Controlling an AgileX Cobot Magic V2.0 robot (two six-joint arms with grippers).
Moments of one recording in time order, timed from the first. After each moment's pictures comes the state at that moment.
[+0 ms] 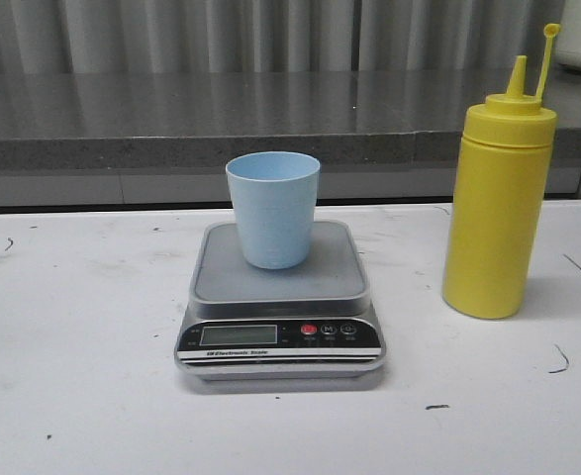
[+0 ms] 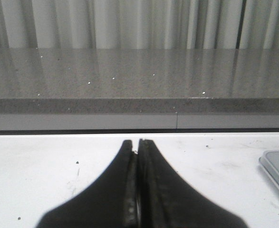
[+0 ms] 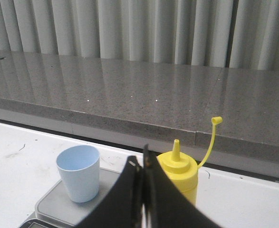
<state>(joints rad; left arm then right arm) 0.02 -0.01 -0.12 -0.03 0.24 0.02 0.37 0.35 -0.36 0.30 0.07 -0.22</state>
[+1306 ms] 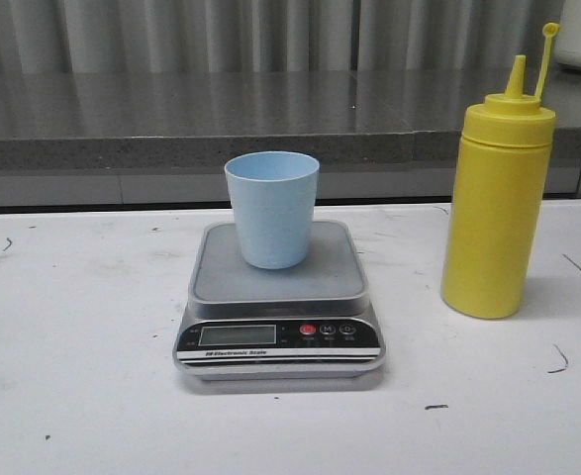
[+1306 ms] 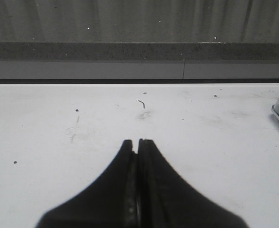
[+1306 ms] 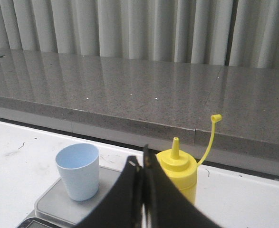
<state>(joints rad) 0.02 -0.01 0.00 -0.03 0.24 0.02 0.37 0.35 -0.36 0.30 0.08 -0.22</state>
